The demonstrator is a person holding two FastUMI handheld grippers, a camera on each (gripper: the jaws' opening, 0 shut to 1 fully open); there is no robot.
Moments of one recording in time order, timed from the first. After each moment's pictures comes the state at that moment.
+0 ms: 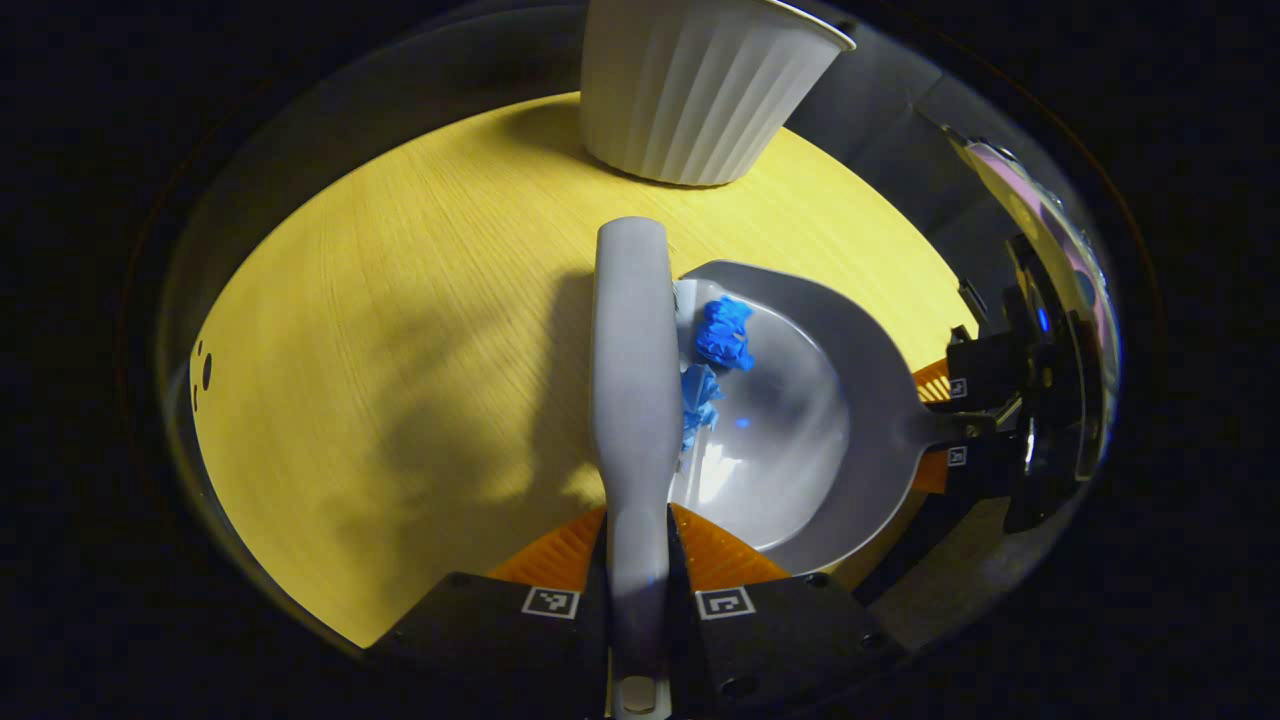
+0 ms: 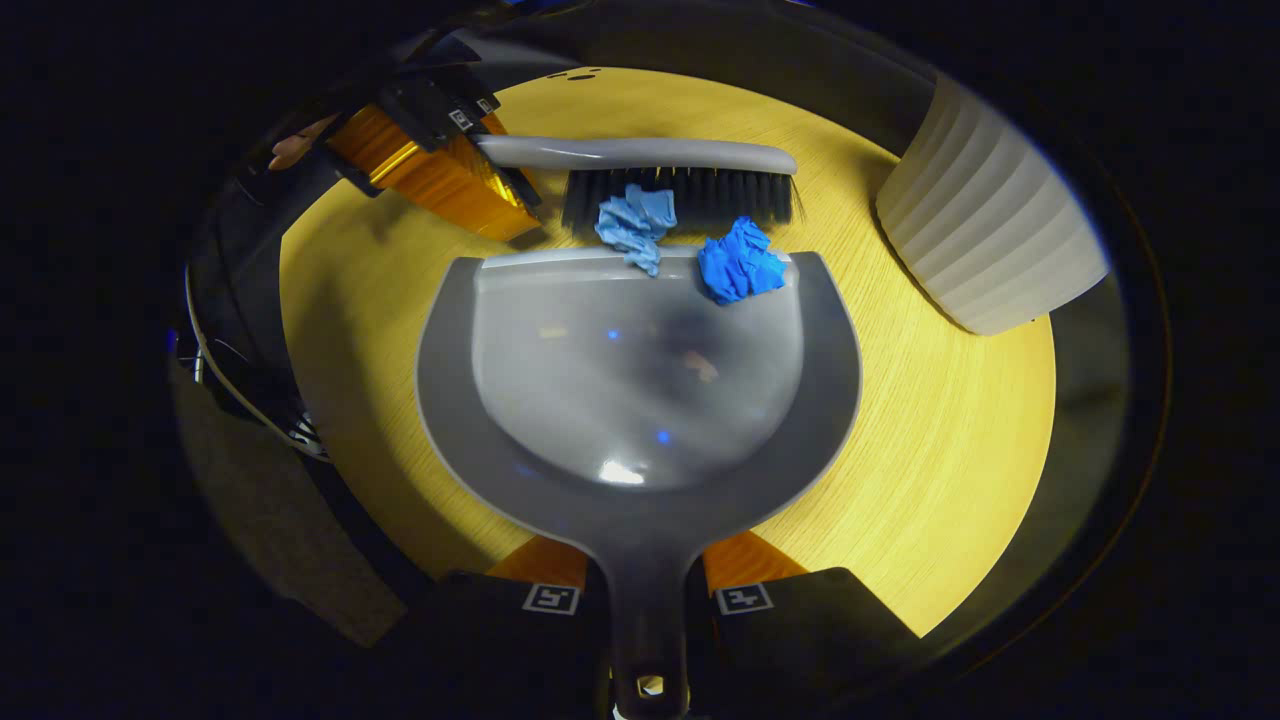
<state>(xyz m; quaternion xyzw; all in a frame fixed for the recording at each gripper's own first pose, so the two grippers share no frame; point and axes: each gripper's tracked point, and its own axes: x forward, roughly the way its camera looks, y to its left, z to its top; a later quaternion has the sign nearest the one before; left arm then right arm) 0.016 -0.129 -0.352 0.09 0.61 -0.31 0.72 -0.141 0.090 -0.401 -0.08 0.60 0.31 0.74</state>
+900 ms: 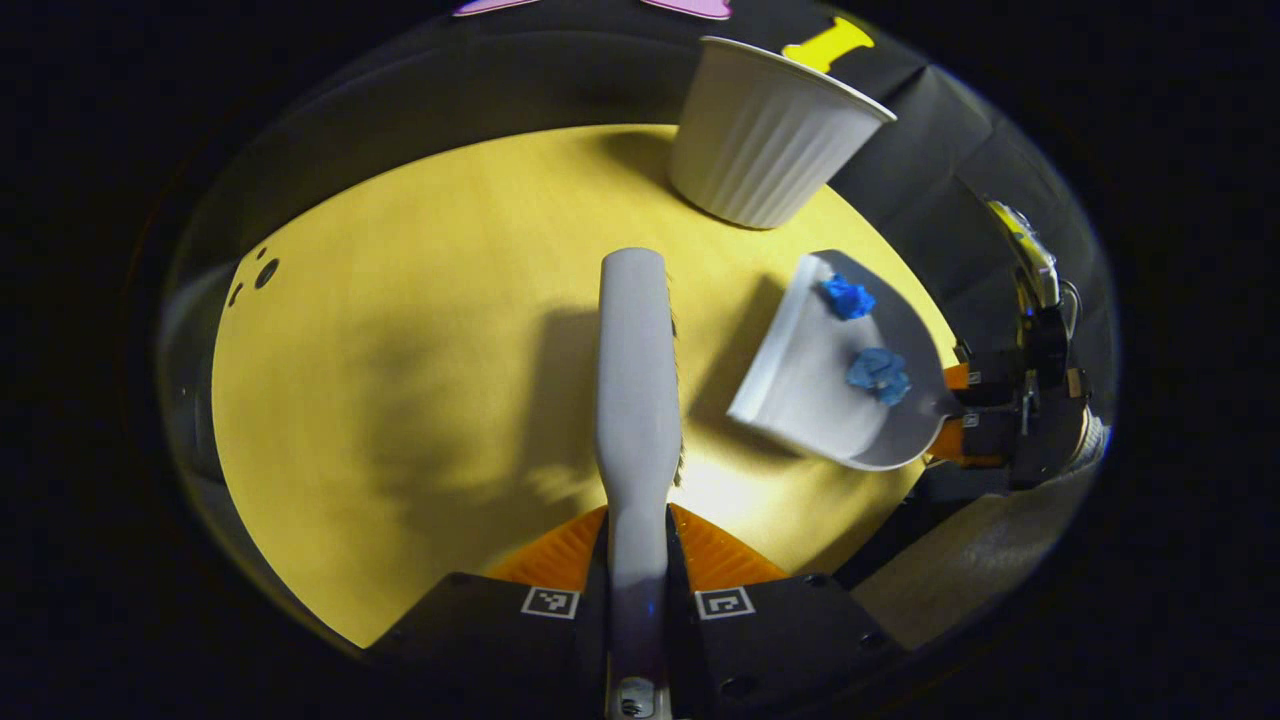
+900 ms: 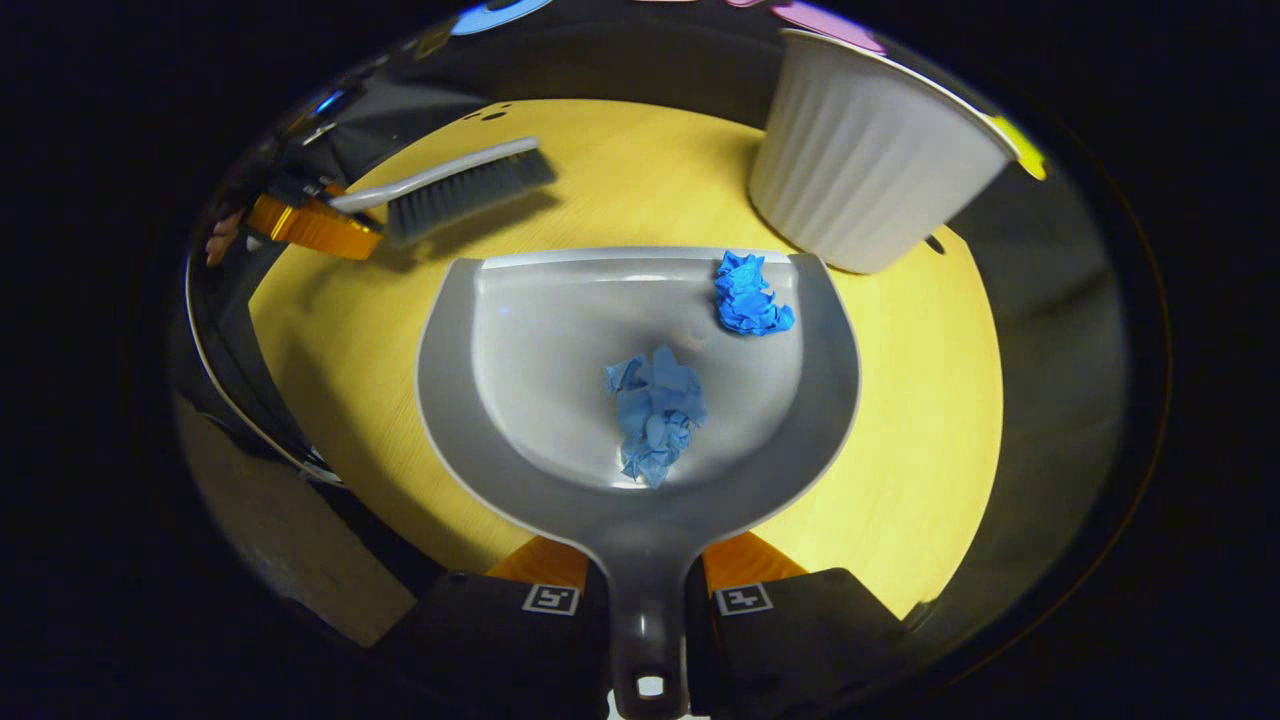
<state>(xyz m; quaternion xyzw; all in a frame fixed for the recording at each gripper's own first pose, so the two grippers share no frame) -0.004 -0.048 -0.366 0.01 0.58 -0.22 0.78 -0.128 0.082 -0.373 -0.03 0.61 0.19 0.77</state>
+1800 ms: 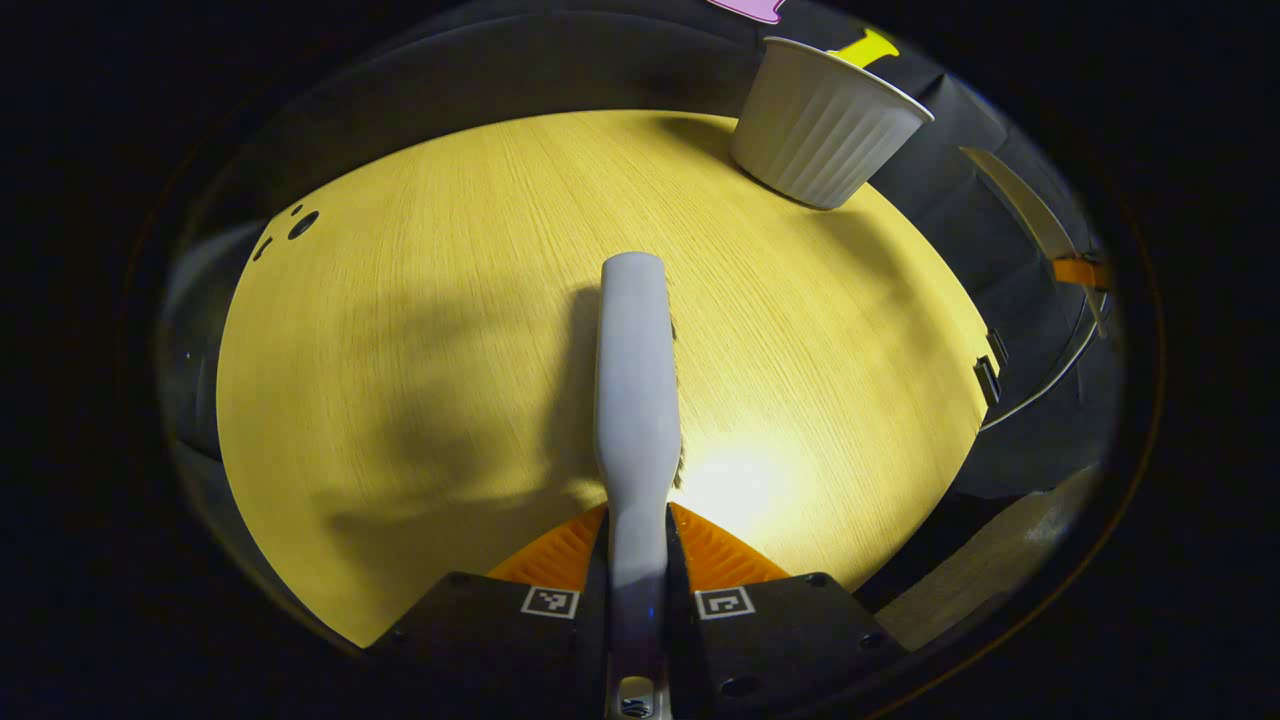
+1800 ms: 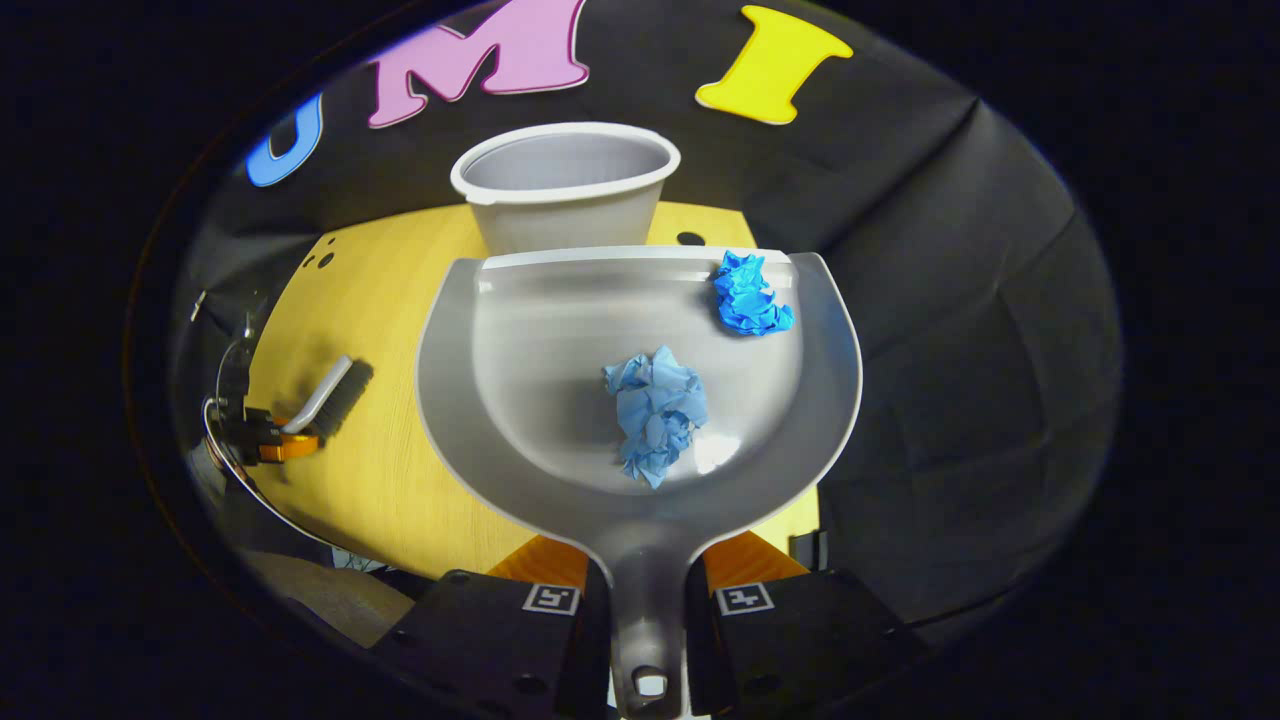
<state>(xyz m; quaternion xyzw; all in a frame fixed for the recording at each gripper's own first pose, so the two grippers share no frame) -0.015 0.003 -0.405 0.01 0.58 -0.21 0.79 -0.061 0.193 -0.343 0.04 0.60 -0.03 0.80</state>
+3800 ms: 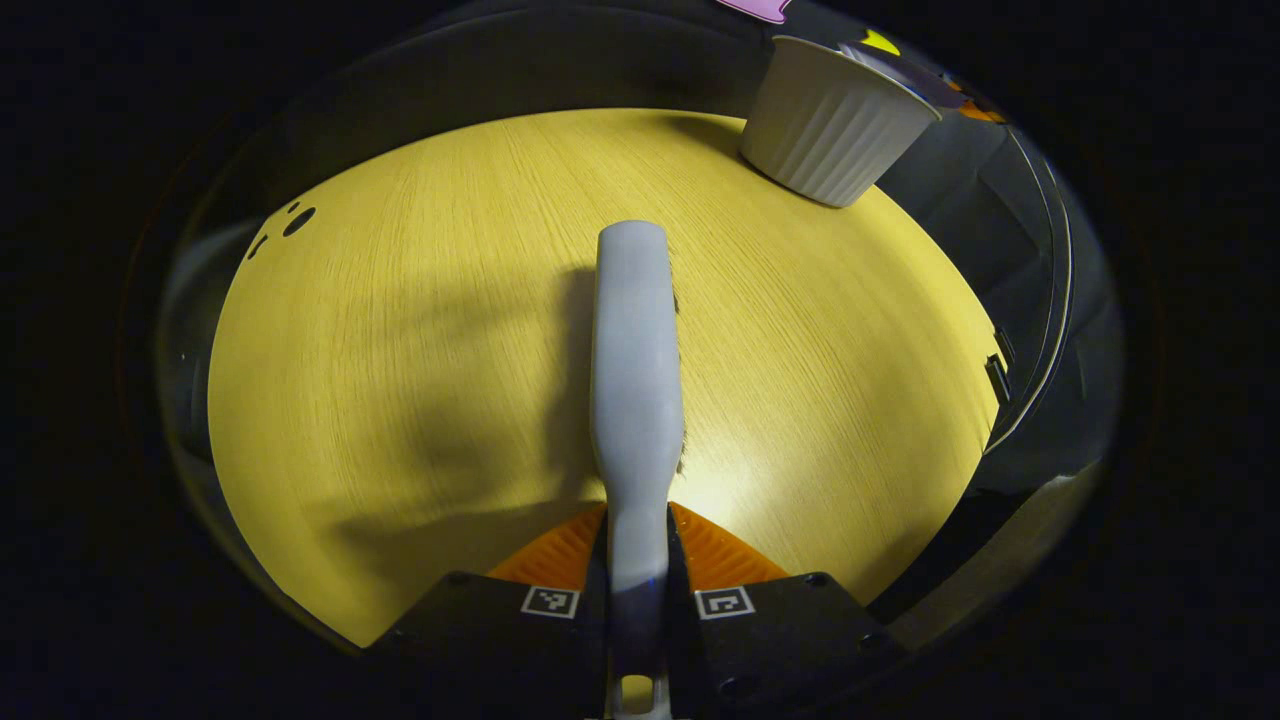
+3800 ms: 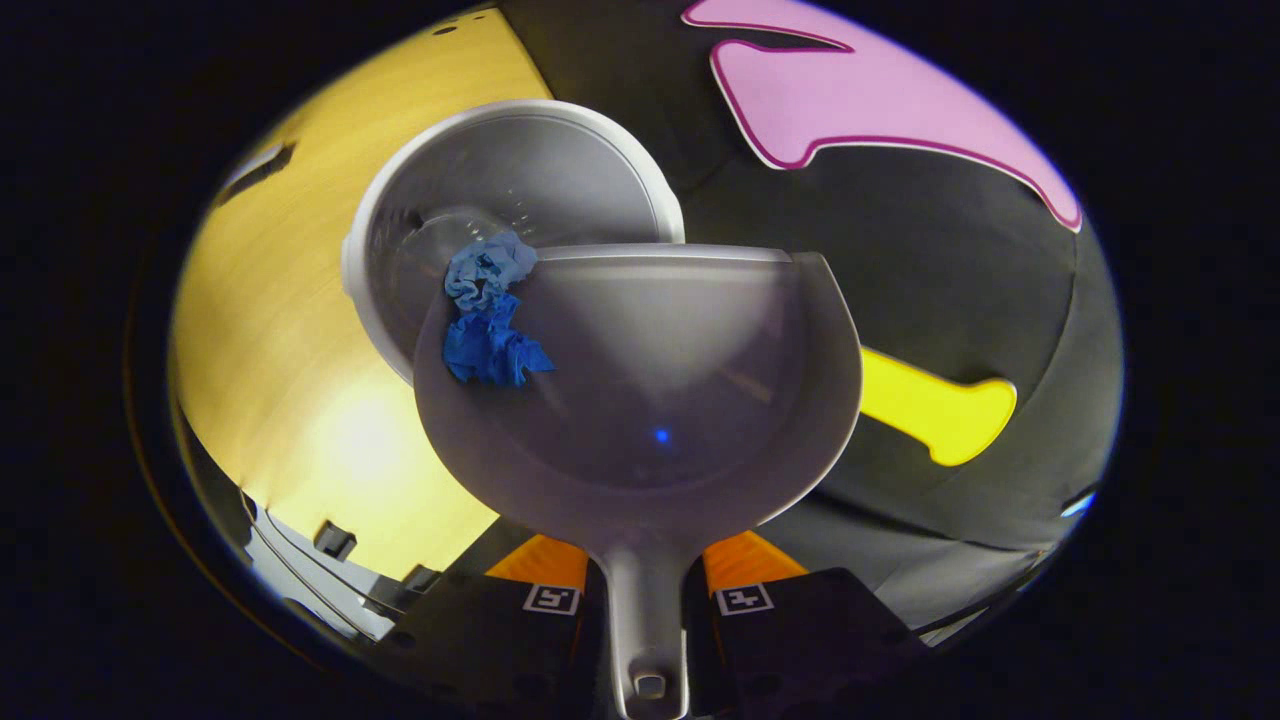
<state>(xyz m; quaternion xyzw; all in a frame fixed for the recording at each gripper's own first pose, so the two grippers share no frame) -0.021 -0.006 -0.420 0.01 0.58 -0.21 0.79 0.030 0.272 -0.266 -0.49 0.57 0.09 0.65</state>
